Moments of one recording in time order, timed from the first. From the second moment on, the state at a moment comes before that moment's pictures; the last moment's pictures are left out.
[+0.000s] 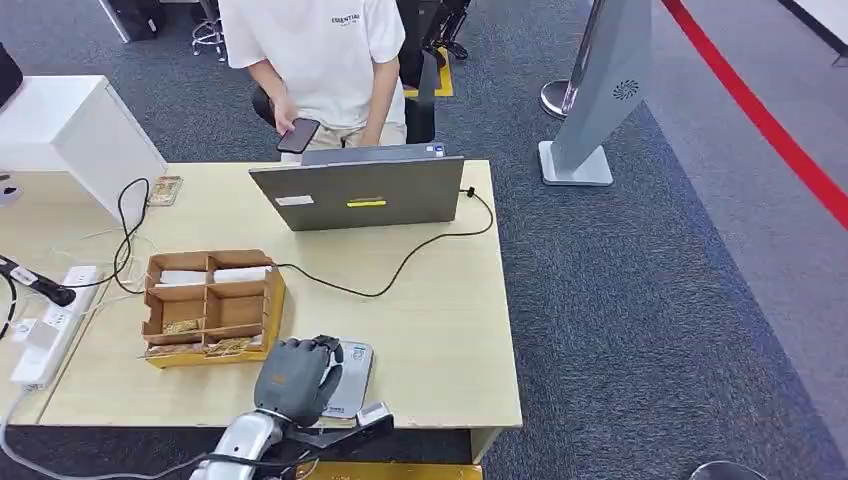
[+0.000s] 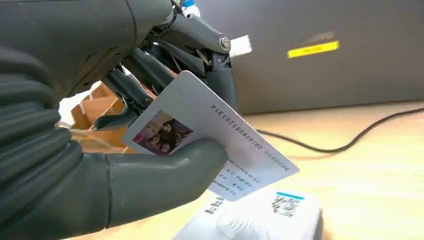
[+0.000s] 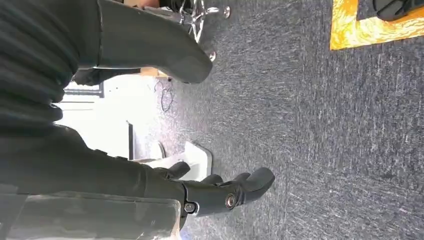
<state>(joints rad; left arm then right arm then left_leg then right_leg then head) -0.08 -0.02 -0.50 -1.43 -1.31 0.23 0.10 -0.08 0.02 -0.95 -0.18 1.26 -0.04 0.27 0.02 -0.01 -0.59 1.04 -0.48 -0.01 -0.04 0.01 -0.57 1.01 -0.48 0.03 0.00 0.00</state>
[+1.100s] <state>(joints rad) -0.09 -0.04 -0.41 -1.39 -1.30 0.21 0.09 -0.07 0.02 -0.95 -0.18 1.28 -0.03 0.27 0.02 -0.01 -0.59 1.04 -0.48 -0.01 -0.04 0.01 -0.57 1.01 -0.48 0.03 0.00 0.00</state>
